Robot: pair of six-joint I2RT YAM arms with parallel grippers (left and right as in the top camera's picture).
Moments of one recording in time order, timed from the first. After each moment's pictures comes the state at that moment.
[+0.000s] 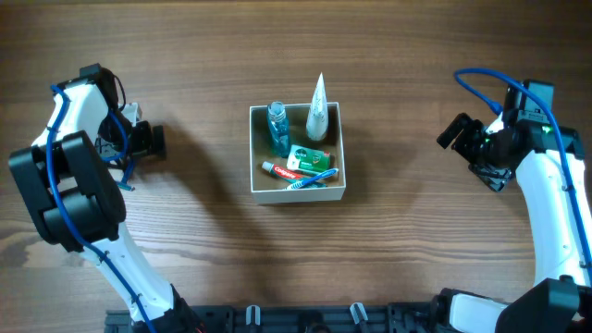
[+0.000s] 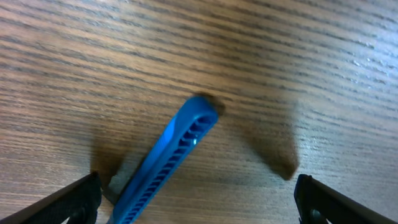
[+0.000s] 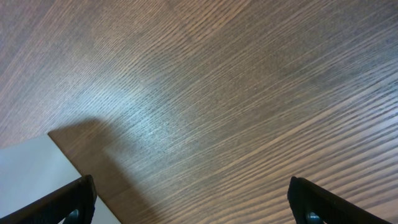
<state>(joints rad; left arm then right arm) 0.30 2.13 1.50 -1.05 0.01 0.07 -0.21 1.43 1.10 -0.94 -0.14 0.48</state>
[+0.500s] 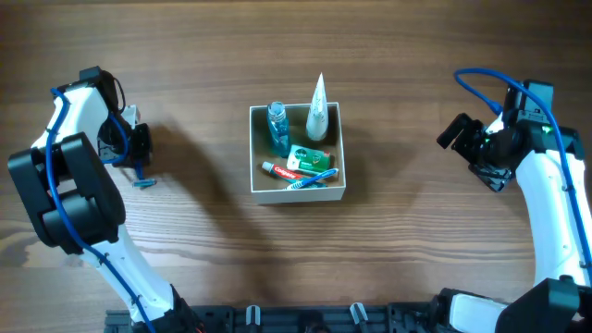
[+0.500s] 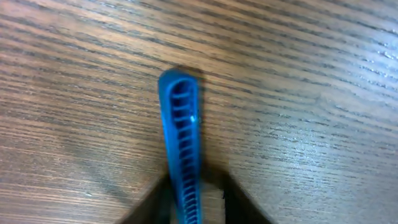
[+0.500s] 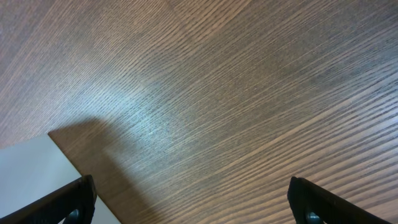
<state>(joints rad) 0.30 2.11 1.46 -1.03 -0.02 0.06 -0.21 1.43 1.10 -0.94 -0.14 0.48</state>
